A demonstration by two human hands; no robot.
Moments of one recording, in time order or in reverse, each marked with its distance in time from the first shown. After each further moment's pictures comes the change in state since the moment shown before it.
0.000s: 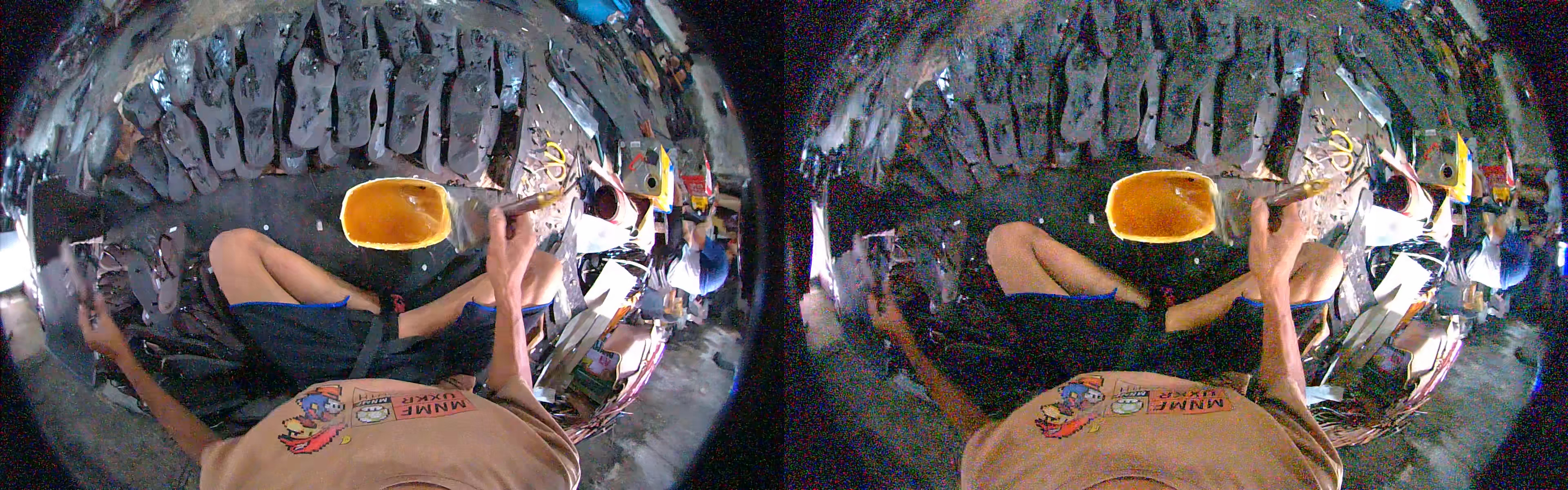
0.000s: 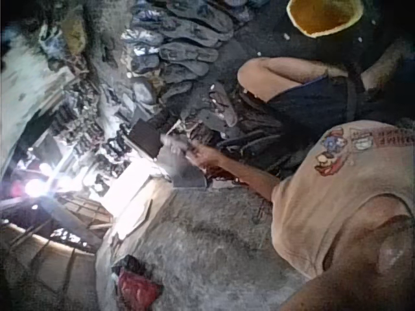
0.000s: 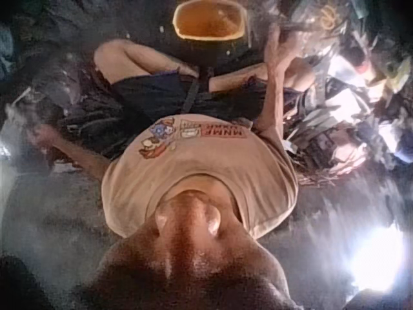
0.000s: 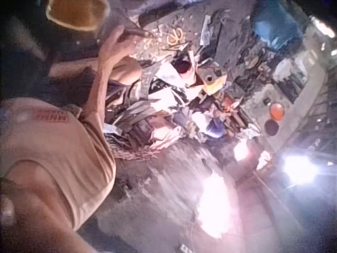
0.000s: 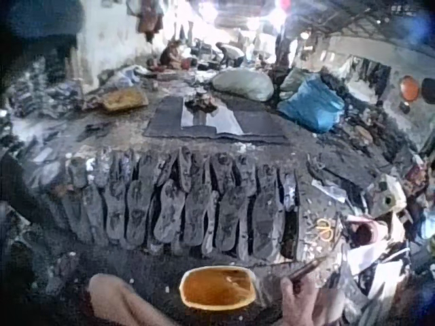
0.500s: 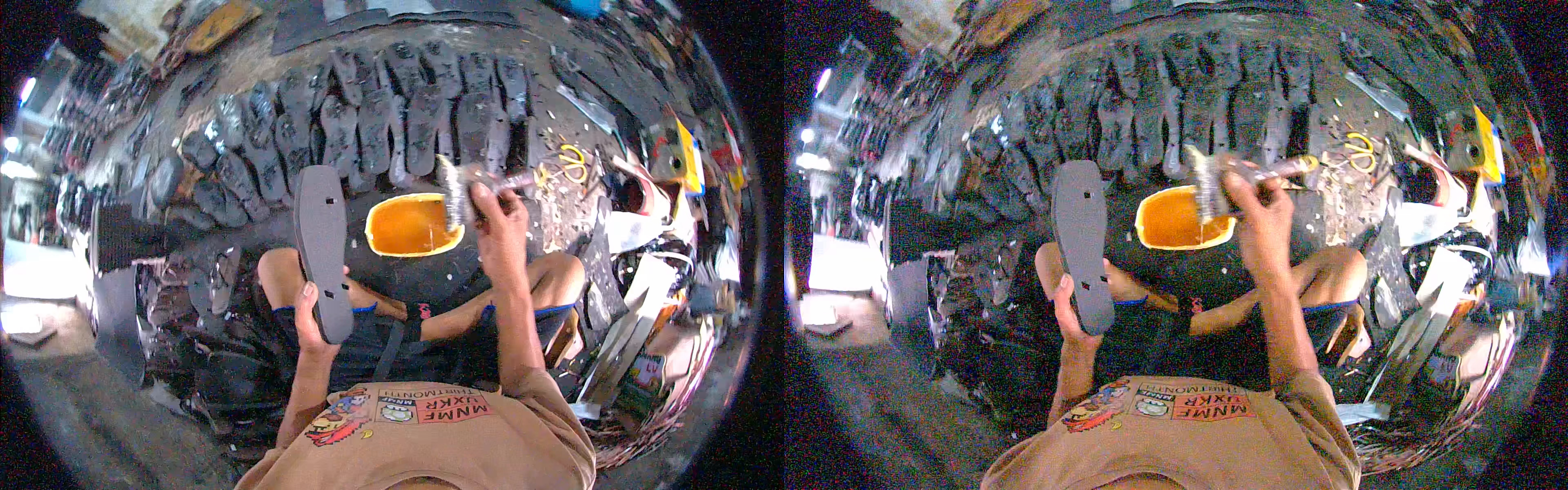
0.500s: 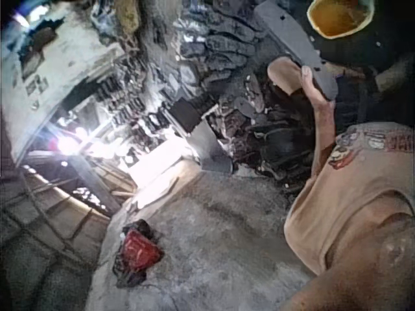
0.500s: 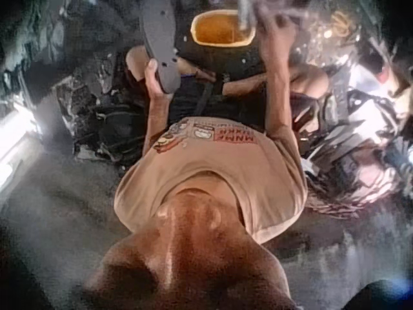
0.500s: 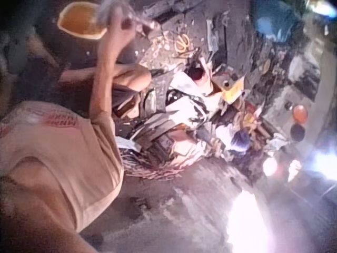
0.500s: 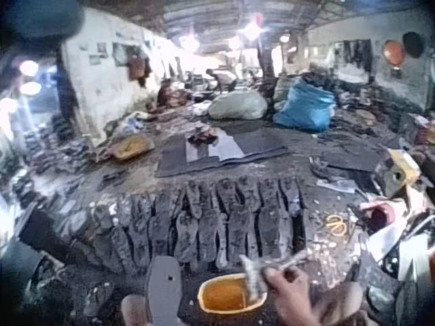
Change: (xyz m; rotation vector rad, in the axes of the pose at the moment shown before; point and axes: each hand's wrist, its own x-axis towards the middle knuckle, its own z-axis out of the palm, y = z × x) left_hand -0.196 0.412 -0.100 -1.751 -1.102 -0.816; right_hand 0.006 -0.047 0.003 1.102 -0.188 0.205
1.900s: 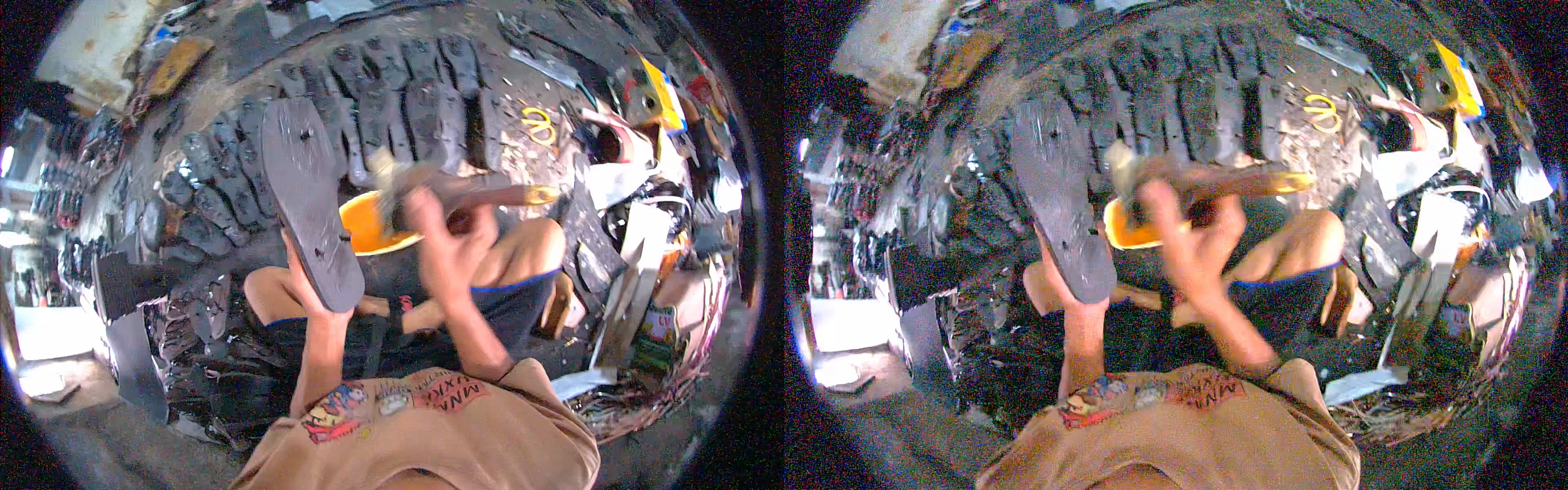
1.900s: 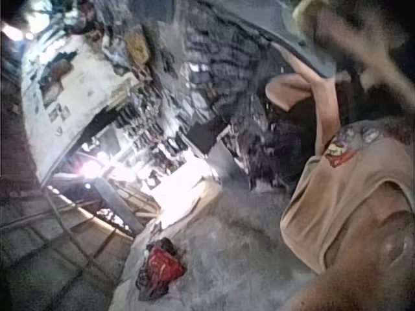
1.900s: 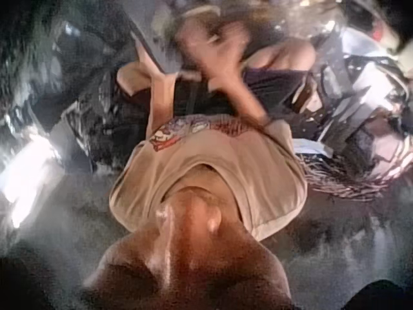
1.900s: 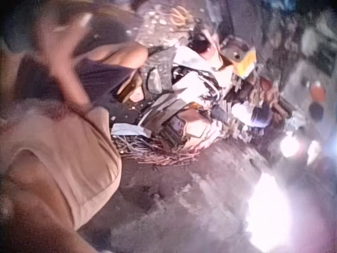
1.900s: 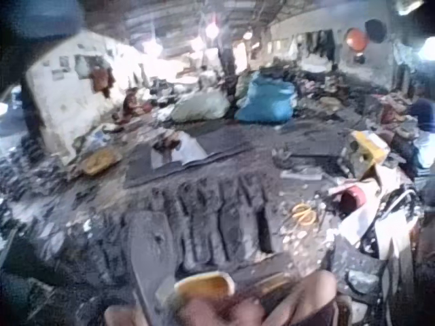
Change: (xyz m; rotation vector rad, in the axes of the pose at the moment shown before) left_hand 0.039 -0.010 0.115 -0.226 -0.074 0.046; right_hand -0.064 -0.030 0.037 -0.245 0.170 -0.427
